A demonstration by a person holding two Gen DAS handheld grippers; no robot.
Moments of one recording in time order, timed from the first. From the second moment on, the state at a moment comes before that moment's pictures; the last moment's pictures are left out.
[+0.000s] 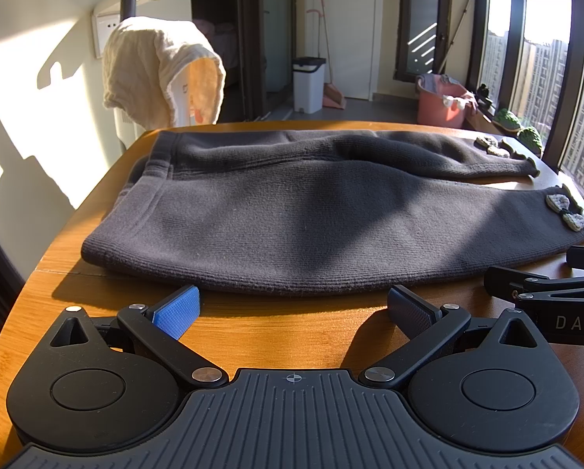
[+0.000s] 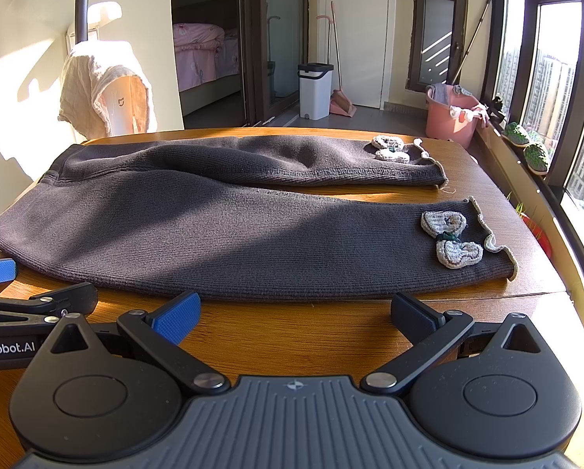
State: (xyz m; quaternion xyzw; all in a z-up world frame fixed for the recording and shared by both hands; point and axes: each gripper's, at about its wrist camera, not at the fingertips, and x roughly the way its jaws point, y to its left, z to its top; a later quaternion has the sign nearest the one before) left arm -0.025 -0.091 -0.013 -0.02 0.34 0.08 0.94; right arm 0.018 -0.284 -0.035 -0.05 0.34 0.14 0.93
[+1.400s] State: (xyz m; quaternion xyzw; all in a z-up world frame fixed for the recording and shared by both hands) left arm -0.019 -0.089 -0.013 -0.03 0.35 0.07 0.94; right arm 0.015 -0.286 -0.034 -0.05 0.34 0.15 0.93
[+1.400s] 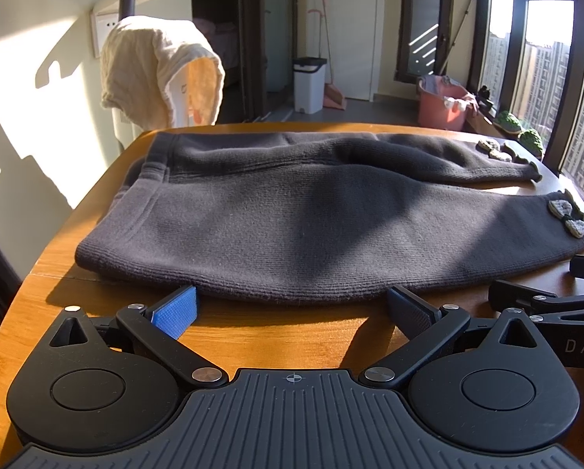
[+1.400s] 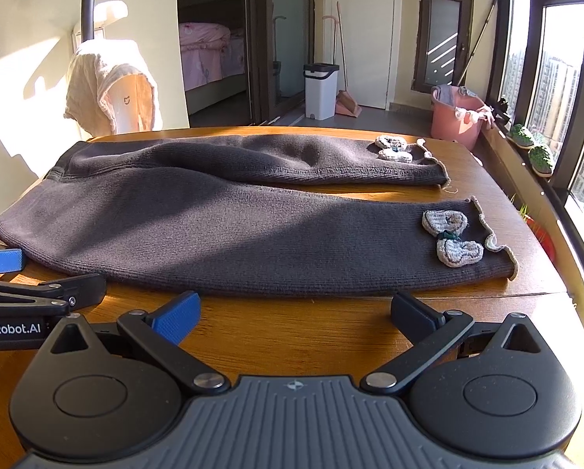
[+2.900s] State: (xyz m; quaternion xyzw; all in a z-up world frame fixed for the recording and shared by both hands) left arm -0.052 -0.019 0.038 -0.13 0.31 0.01 0.94; right arm 0.004 -0.320 -0.025 -0.09 0.36 0.26 0.89
